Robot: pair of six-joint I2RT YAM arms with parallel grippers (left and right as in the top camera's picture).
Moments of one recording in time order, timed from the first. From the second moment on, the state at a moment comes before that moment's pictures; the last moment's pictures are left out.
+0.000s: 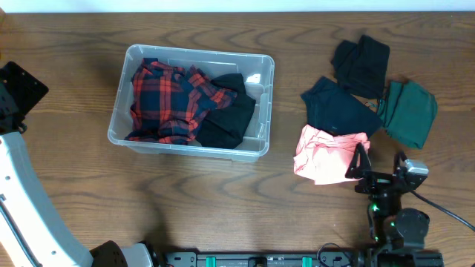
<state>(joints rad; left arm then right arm) 0.44 1.49 2.00 -1.45 -0.33 -0.41 -0.05 0.02 0.05 -0.05 -0.06 0.32</state>
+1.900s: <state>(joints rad) 0.44 1.49 2.00 -1.45 -0.35 -0.41 -0.77 2.03 1.34 -0.77 -0.50 0.10</state>
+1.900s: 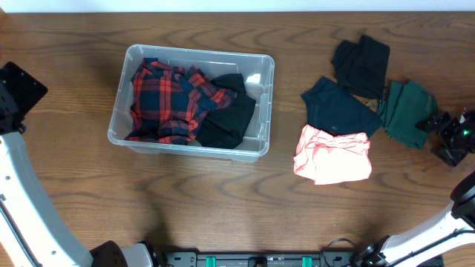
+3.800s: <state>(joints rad) 0.44 1.49 2.00 -1.45 -0.35 -0.41 -0.60 1.76 1.35 -0.65 -0.77 0.20</state>
